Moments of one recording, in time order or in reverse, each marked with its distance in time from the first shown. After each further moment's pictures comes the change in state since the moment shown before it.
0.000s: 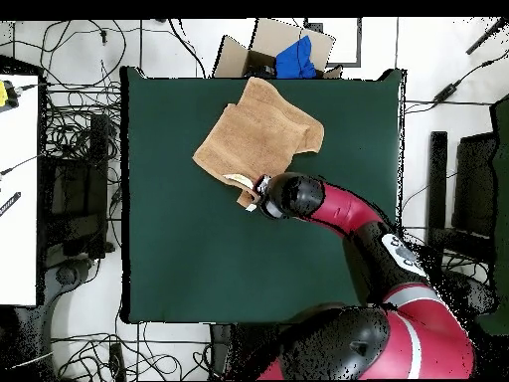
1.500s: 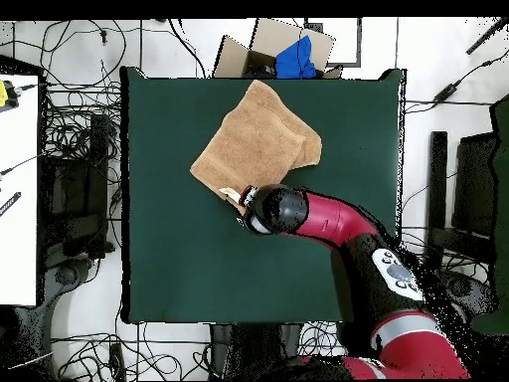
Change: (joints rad) arm 0.065 -0.192 -0.029 0.163 0.000 0.000 0.000
